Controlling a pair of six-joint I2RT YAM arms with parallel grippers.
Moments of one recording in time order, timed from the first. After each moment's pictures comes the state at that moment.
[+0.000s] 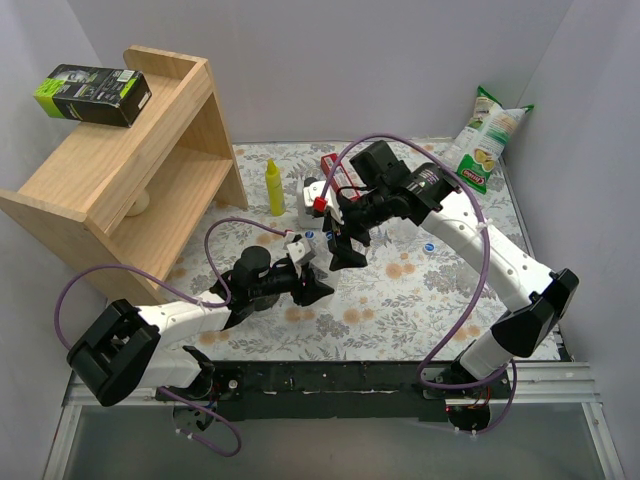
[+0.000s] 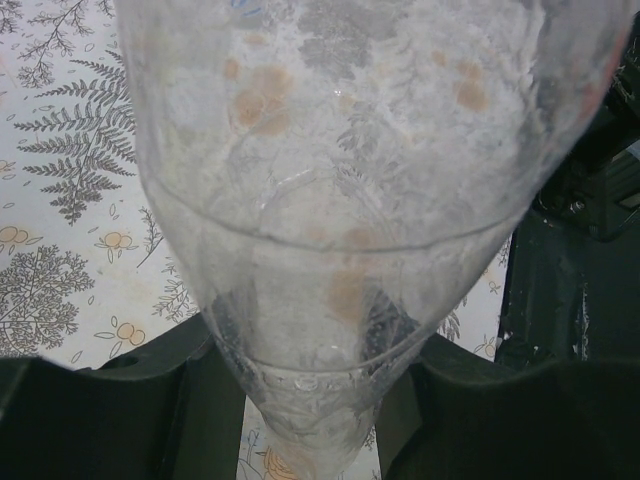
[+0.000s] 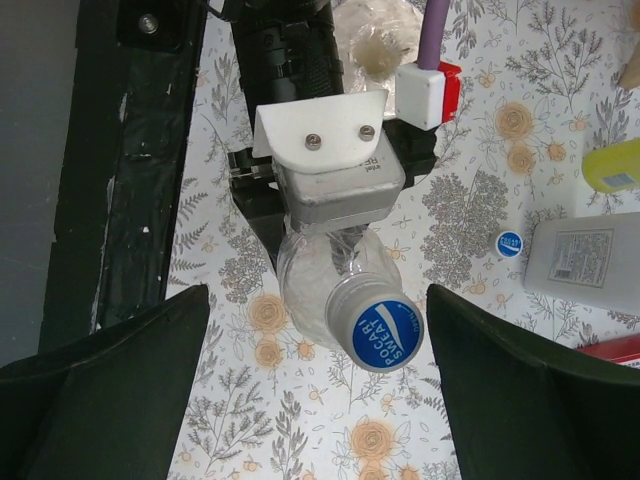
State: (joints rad) left arm -0.73 1.25 0.42 0.60 0.53 -0.10; right arm 0.79 1.57 1.76 -1.12 -0.69 -0.74
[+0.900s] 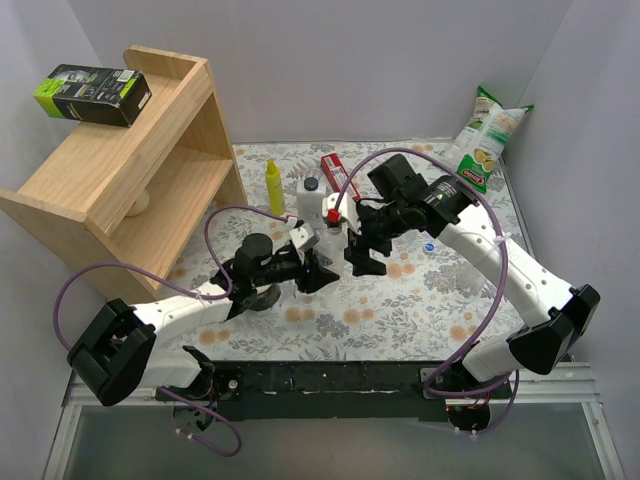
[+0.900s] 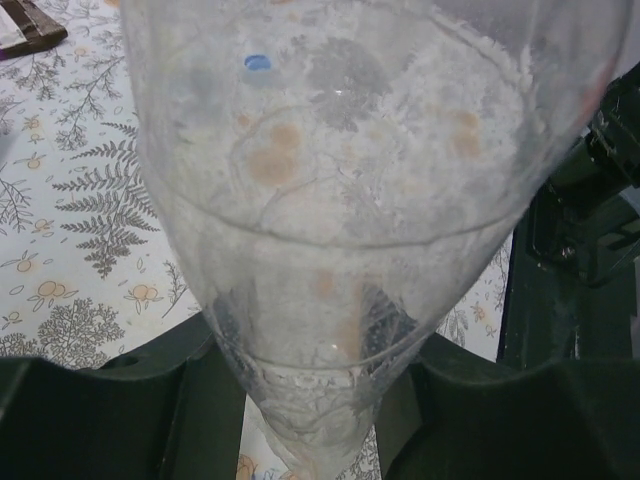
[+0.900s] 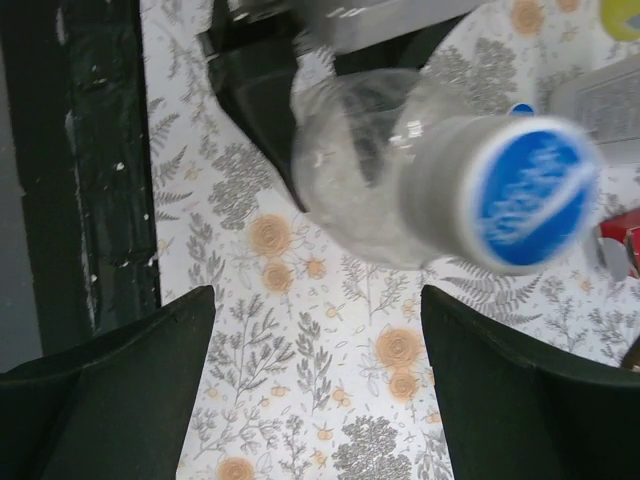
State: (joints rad) left arm -0.72 1.26 0.53 0.55 0.51 -0.15; right arm 0.76 1.44 1.59 -1.19 -0.53 -0.72
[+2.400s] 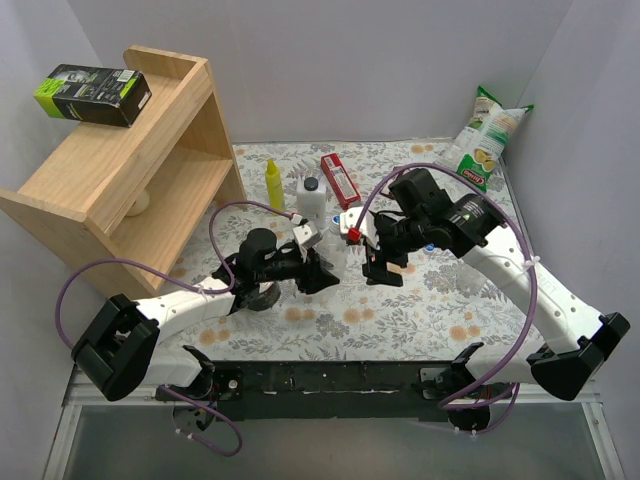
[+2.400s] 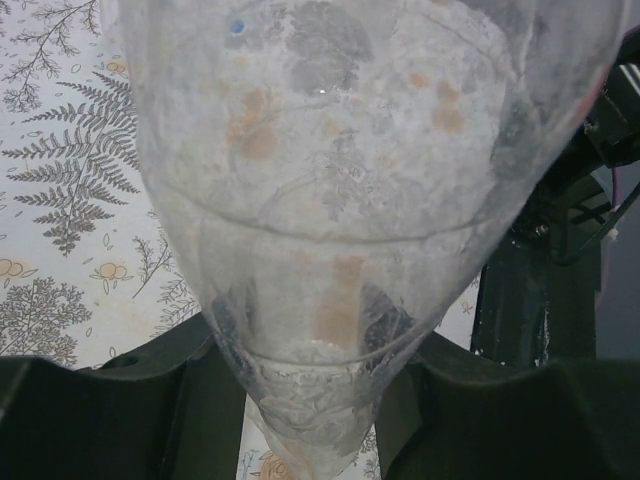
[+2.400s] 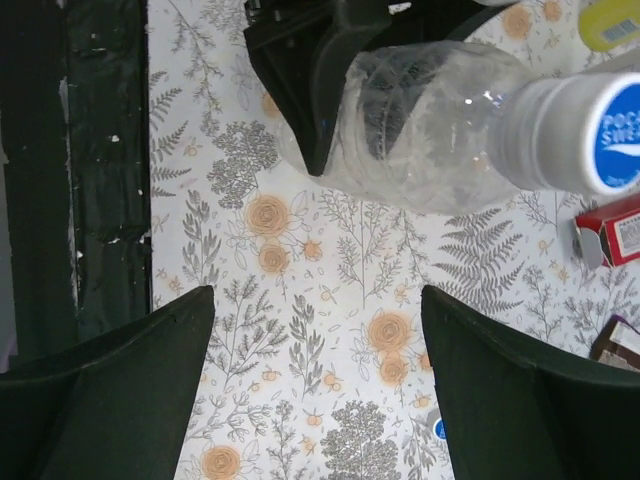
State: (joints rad) left arm -0.71 1.29 0.58 0.44 0.60 -0.14; right arm 0.74 1.28 1.46 -1.13 -0.53 -0.78
